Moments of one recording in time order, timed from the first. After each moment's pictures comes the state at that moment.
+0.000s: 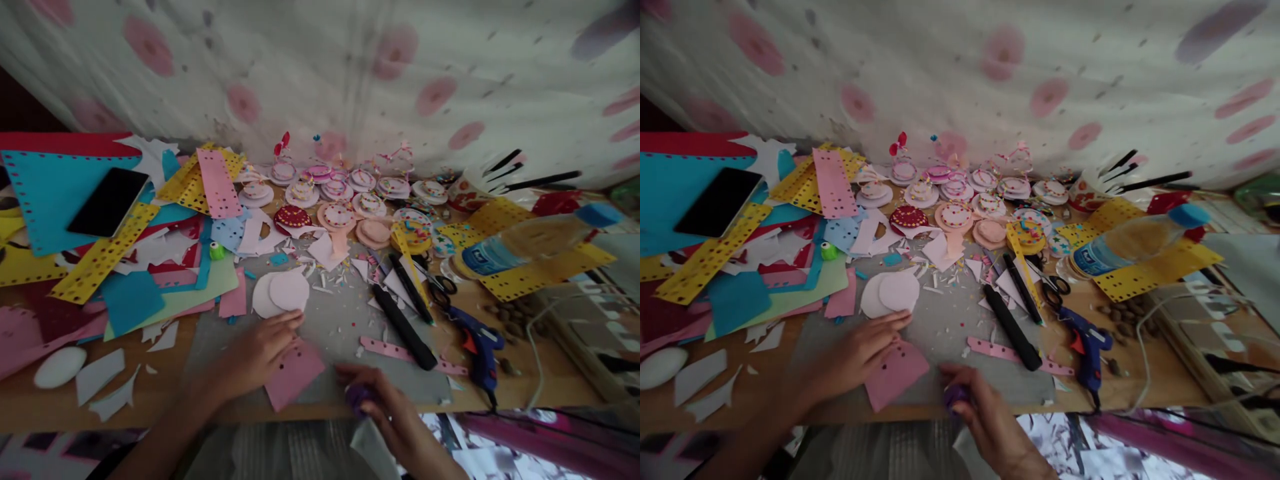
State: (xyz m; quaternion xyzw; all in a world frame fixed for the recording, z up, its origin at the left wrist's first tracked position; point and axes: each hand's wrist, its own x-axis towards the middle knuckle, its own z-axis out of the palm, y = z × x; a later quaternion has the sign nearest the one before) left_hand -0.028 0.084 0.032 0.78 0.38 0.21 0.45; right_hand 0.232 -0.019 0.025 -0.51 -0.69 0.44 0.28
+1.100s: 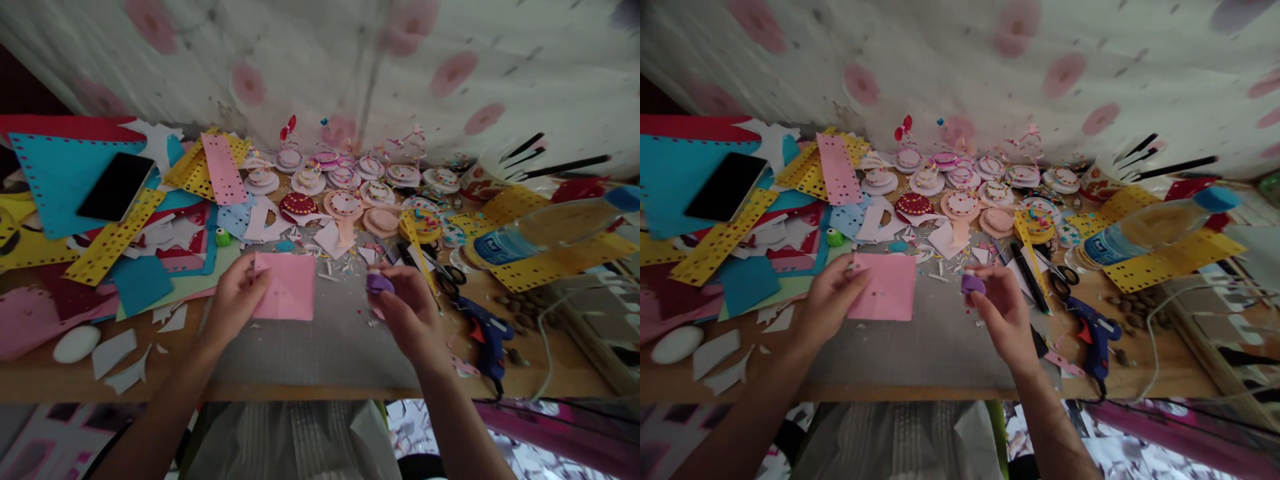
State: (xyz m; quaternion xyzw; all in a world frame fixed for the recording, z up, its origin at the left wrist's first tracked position) left_hand -0.035 0.114 0.044 0.49 0.54 0.48 0.50; right_hand 0.223 0.070 0.048 -0.47 -0.44 0.51 0.57
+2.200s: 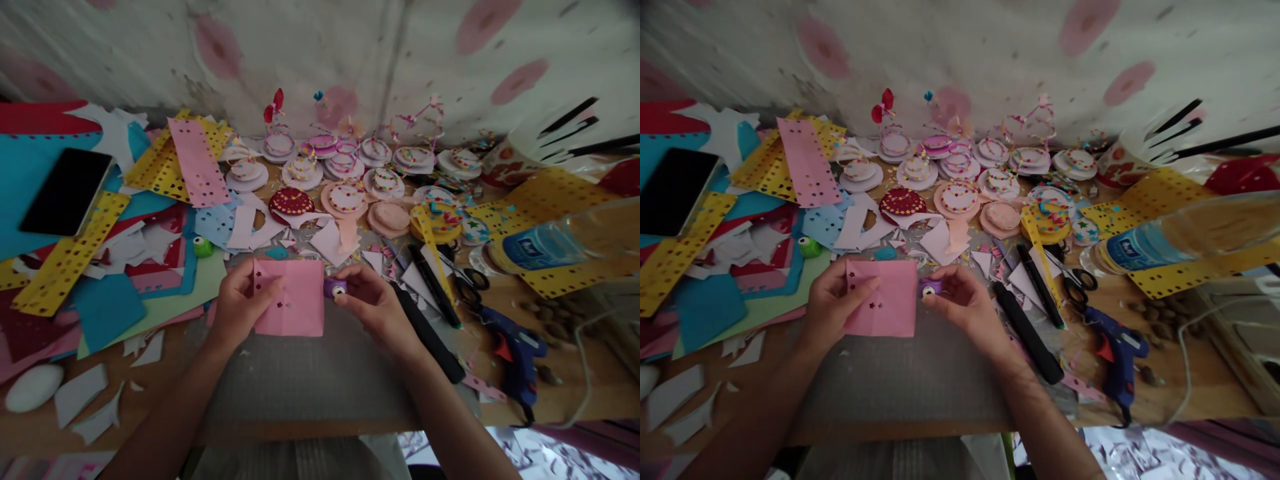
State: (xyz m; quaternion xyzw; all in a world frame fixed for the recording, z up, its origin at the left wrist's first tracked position) left_hand -0.016 0.146 0.024 0.49 0.52 0.47 0.51; right_hand 0.198 0.123 0.020 -0.42 -0.40 0.64 0.51
